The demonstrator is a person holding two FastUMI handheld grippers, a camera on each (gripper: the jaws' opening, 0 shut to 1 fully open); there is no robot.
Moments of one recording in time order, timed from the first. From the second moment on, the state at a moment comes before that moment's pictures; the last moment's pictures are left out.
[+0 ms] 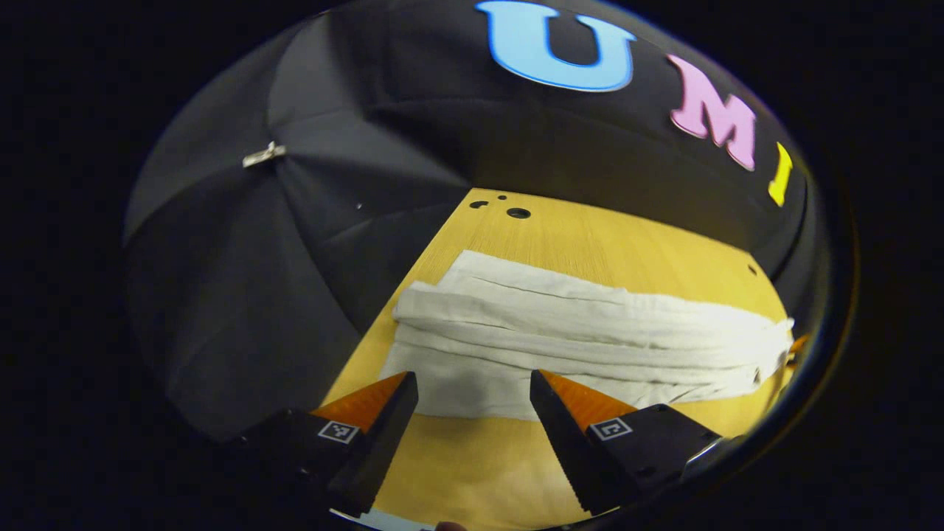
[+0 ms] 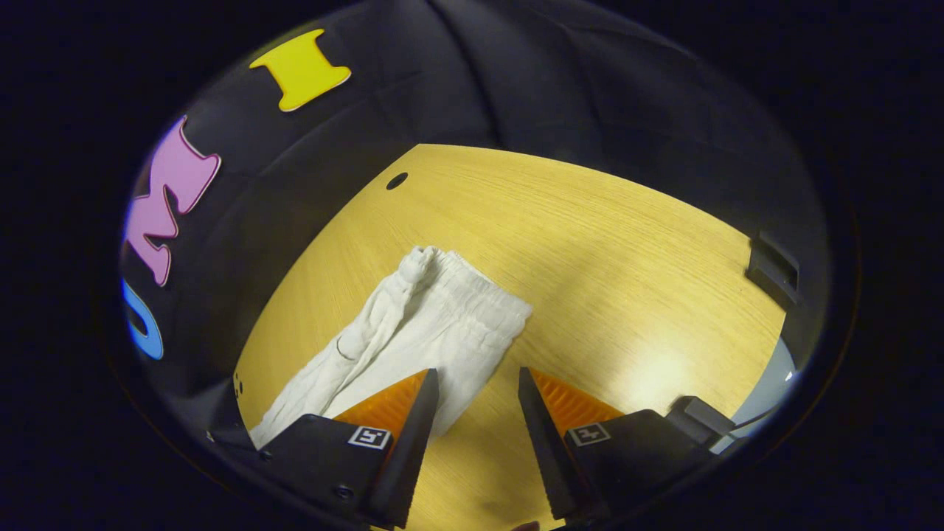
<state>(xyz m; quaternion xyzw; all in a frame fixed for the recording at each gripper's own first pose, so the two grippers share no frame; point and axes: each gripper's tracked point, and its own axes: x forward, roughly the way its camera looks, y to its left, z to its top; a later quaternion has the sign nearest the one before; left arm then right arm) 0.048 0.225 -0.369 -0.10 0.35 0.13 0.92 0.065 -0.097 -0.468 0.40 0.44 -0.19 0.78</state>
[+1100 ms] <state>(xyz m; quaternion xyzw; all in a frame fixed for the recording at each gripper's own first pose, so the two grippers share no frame) 0.075 0.171 -0.413 -0.47 0.31 0.24 0.79 0.087 -0.104 -0.495 0.49 0.43 -0.16 0.74</state>
